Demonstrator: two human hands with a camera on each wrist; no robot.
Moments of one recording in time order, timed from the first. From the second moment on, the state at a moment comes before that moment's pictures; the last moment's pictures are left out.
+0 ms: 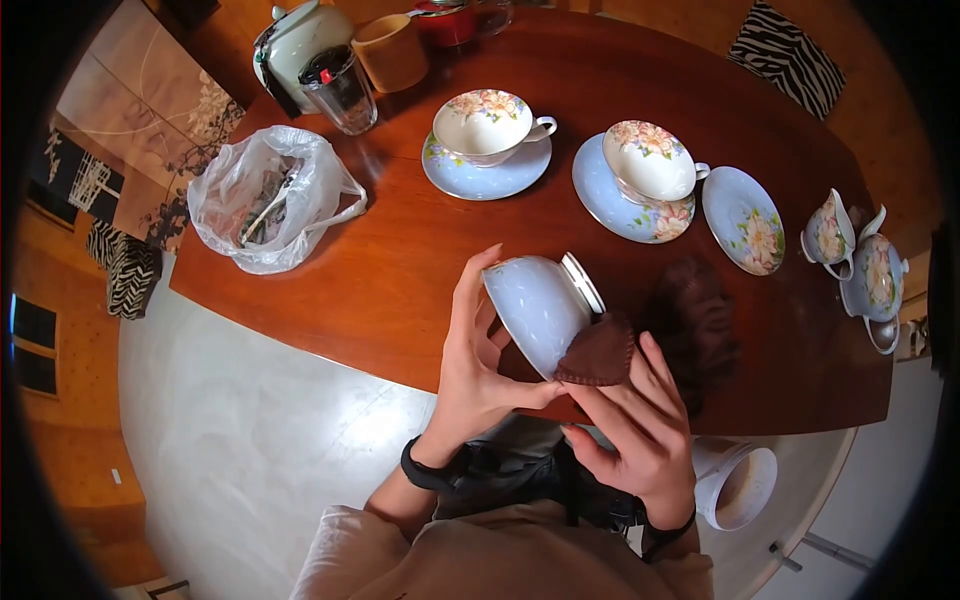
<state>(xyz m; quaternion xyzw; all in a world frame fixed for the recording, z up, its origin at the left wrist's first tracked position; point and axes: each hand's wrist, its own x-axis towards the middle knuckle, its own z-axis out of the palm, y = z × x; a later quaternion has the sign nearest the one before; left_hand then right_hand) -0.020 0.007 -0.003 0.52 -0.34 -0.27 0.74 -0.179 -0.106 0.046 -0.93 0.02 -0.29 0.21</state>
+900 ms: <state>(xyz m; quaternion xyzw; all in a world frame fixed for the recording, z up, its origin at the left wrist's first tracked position) -0.022 0.008 -0.025 0.52 -0.41 -0.22 0.71 -0.145 -0.112 0.070 -0.94 0.05 -0.28 0.19</state>
